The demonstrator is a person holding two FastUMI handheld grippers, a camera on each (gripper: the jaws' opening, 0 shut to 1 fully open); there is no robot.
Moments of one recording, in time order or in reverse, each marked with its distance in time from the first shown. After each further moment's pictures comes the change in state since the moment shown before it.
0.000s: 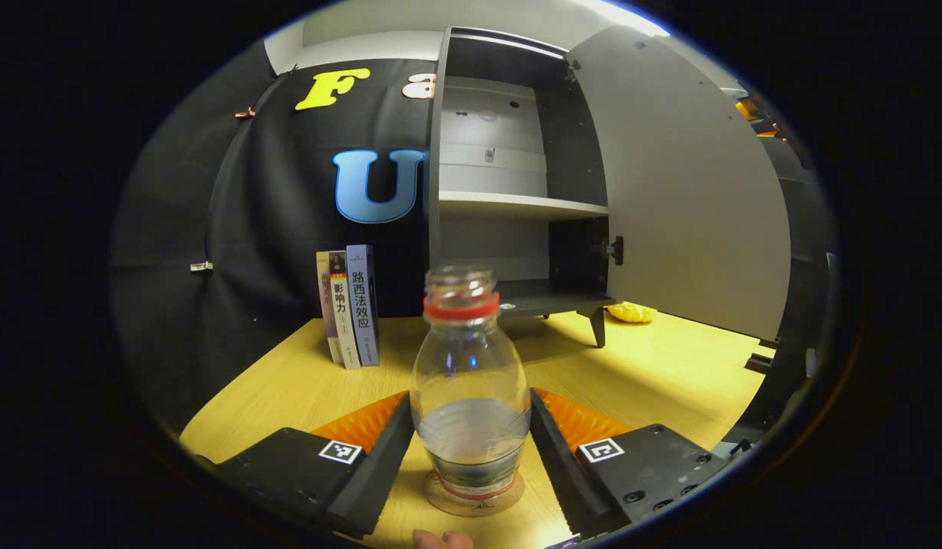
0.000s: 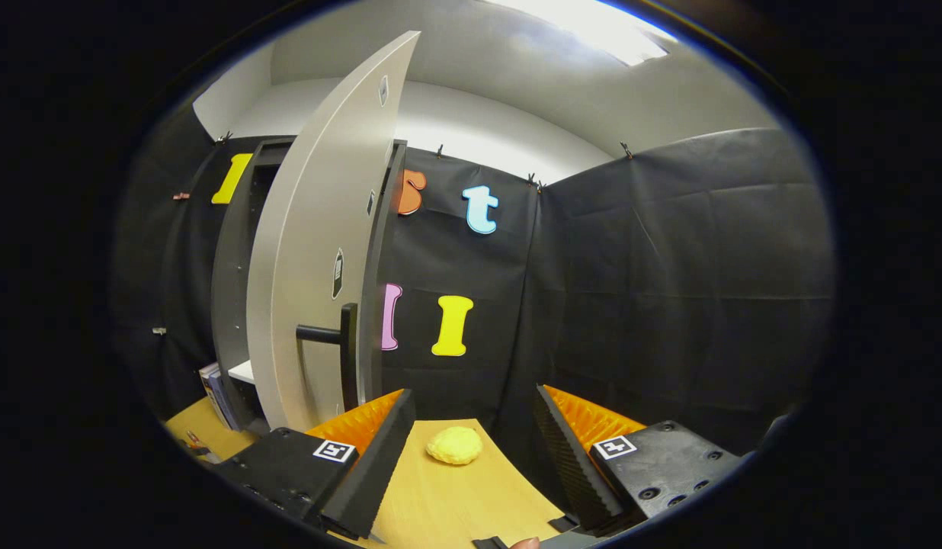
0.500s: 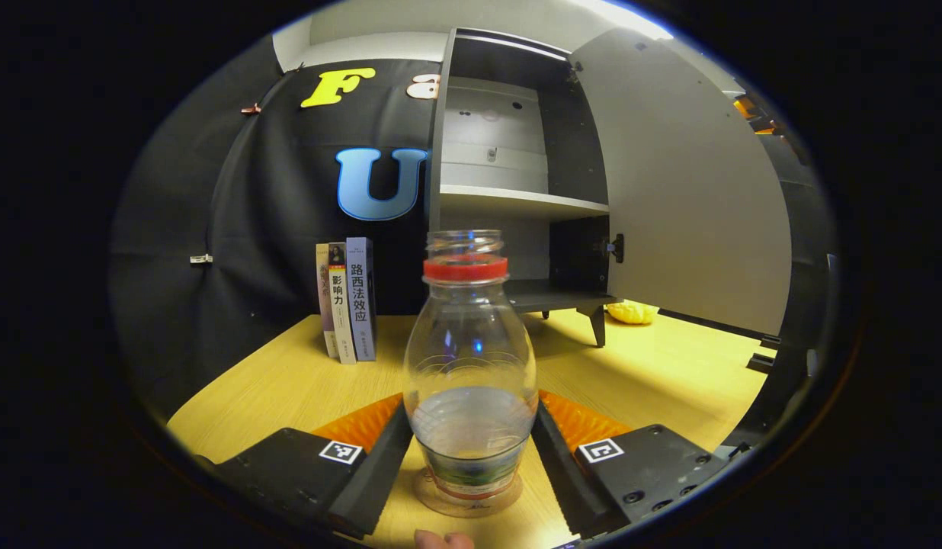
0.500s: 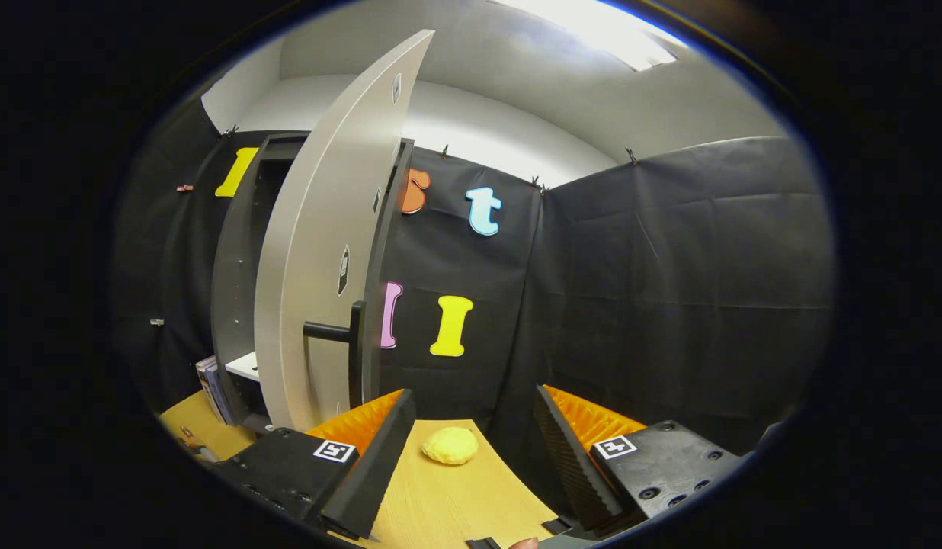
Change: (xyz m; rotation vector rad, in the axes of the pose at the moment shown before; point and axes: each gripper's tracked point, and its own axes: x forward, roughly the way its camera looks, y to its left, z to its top) left arm 0.009 -0.003 -0.027 -0.023 -0.007 0.003; right arm -0.002 -0.007 0.002 -0.064 -0.015 -0.008
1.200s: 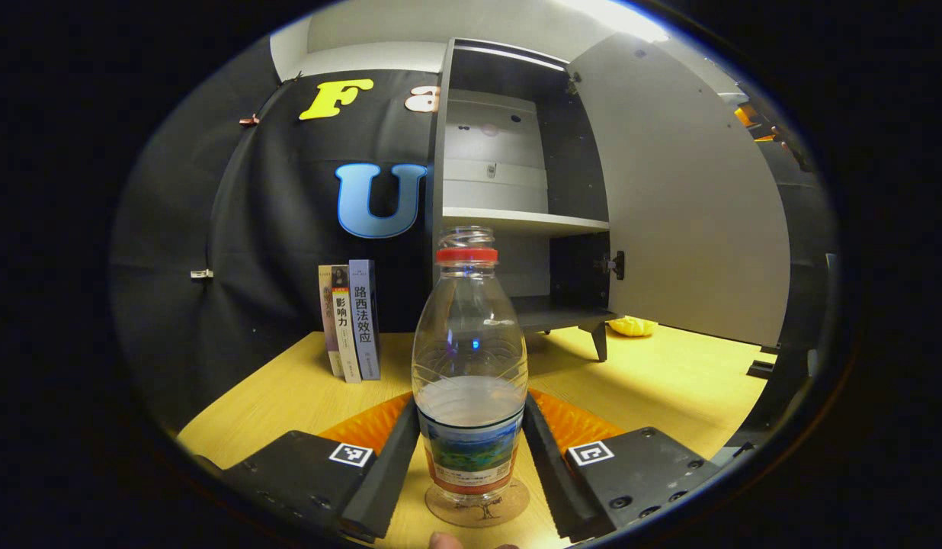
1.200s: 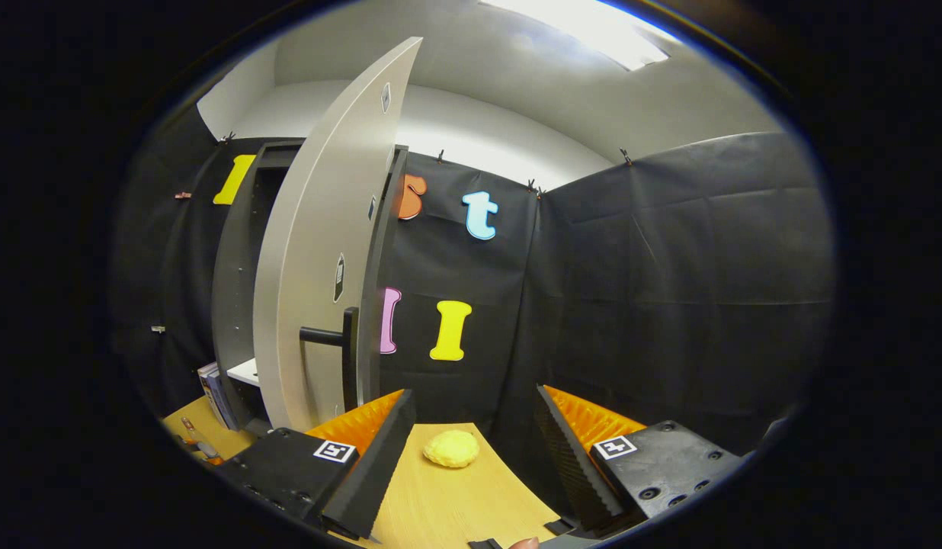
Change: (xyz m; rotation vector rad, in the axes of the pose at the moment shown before) left arm -0.001 0.006 0.022 -0.003 -0.058 -0.005; right arm 0.000 -0.001 0.003 0.020 -0.012 -0.013
